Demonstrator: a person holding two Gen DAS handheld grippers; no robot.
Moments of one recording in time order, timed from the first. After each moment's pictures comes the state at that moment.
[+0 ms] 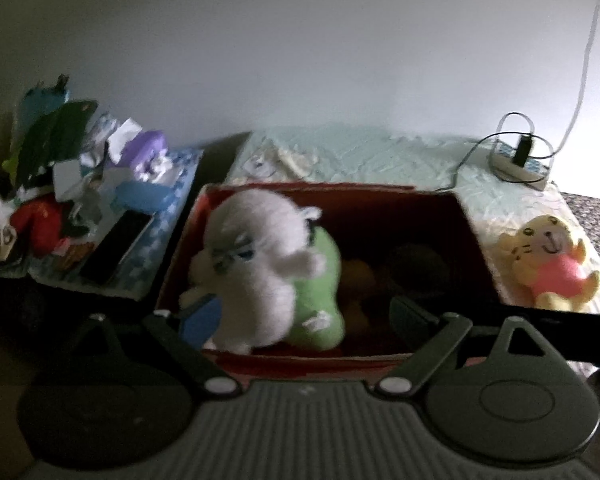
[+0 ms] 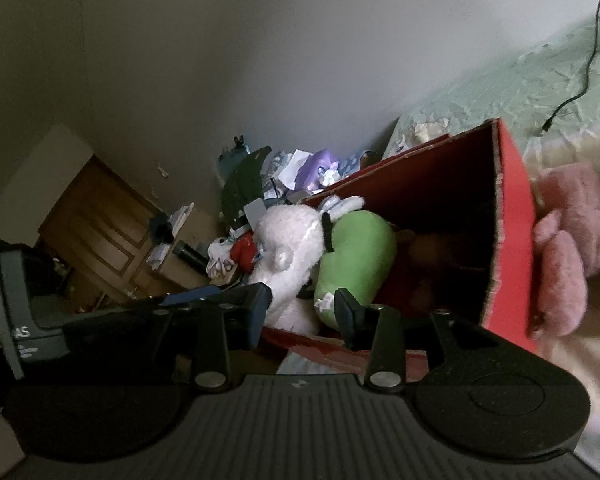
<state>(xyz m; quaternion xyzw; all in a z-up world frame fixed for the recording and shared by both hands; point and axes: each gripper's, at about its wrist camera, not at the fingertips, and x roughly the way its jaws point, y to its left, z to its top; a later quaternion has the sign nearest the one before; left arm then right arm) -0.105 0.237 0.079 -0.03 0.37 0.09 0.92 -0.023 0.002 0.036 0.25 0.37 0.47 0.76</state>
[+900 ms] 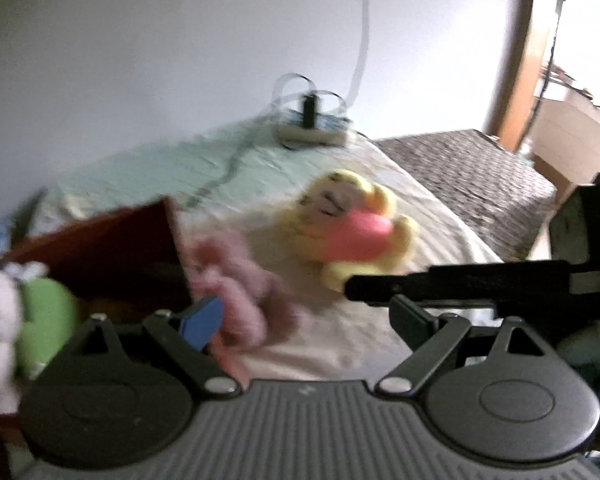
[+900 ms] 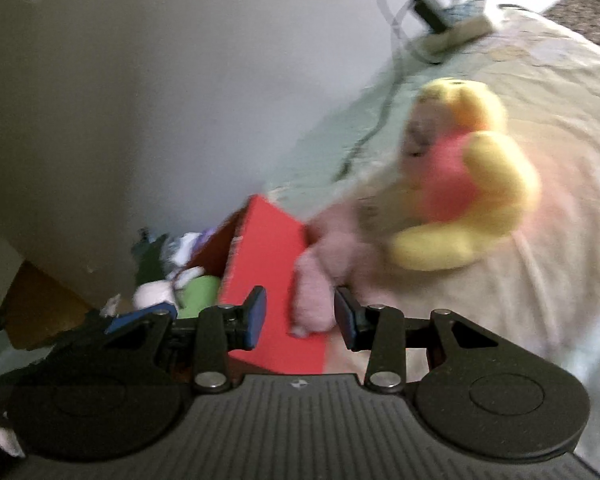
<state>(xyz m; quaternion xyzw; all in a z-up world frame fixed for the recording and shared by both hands) -0.078 0.062 0.060 0.03 0.37 -0.17 0.91 -0.024 -0.162 -0.021 0.34 0.37 0.29 0.82</state>
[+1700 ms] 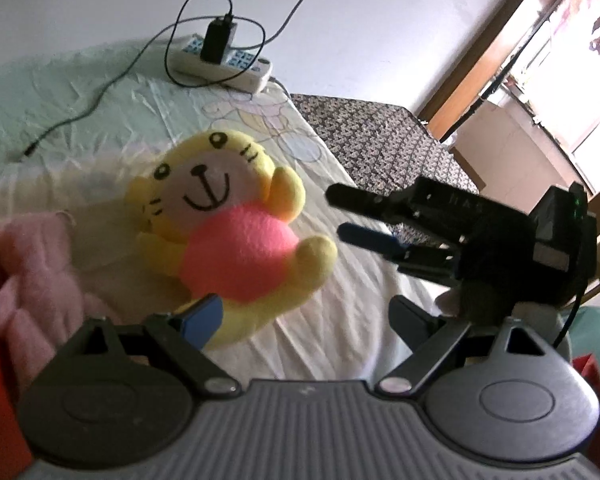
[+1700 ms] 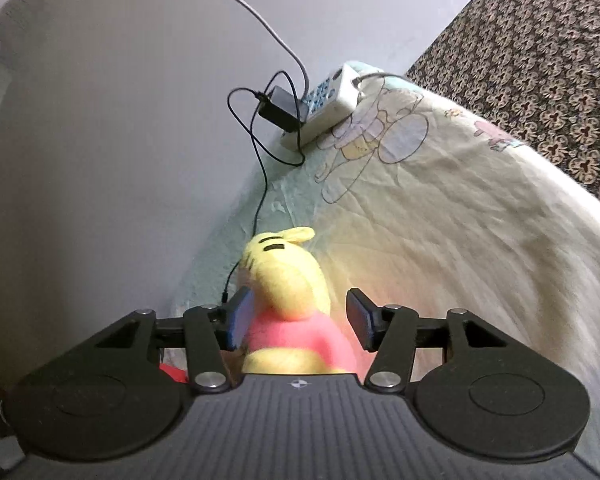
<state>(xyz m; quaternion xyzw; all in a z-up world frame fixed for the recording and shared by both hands) 0.052 -0.006 -0.009 -0.09 0.46 -0.29 0.84 0.063 -0.264 -0.054 0.42 0.34 0.14 0.83</state>
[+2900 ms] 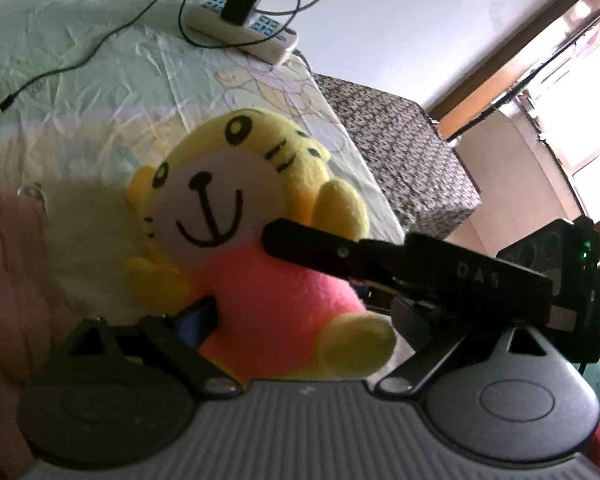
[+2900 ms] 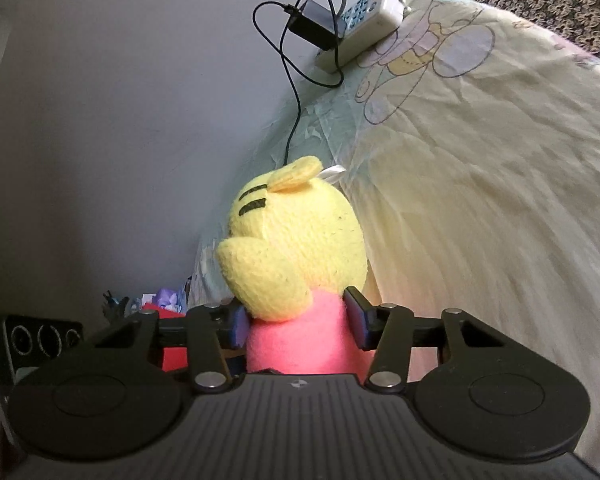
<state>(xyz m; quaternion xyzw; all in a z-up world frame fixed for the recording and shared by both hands) 0.093 -0.005 -0.044 -0.15 0.50 -0.28 0.81 0.081 -0.230 -0.071 0.41 0.39 0.23 0.79</state>
